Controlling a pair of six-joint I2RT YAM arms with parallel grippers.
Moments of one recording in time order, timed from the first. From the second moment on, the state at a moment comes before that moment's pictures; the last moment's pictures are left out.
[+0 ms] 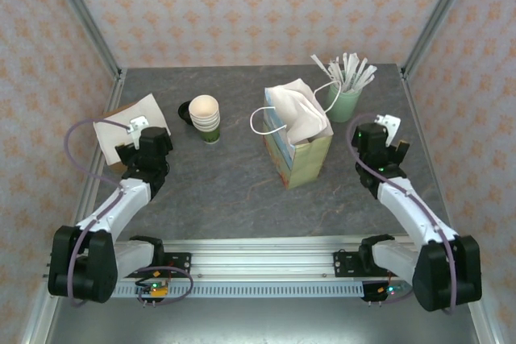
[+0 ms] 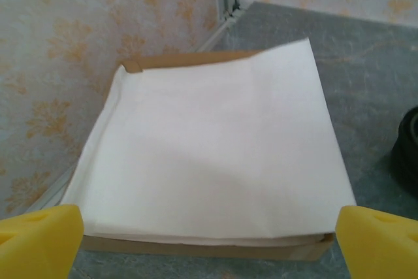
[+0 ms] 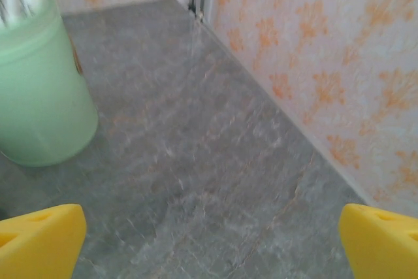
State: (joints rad) left arm -0.07 1.15 0.52 0.08 -0.65 -0.24; right arm 0.17 1.08 0.58 -0.08 0.65 0.24
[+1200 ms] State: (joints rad) left arm -0.04 1.50 0.43 0.62 -0.26 -0.07; right arm 0.06 1.53 0.39 0.68 0.35 0.17
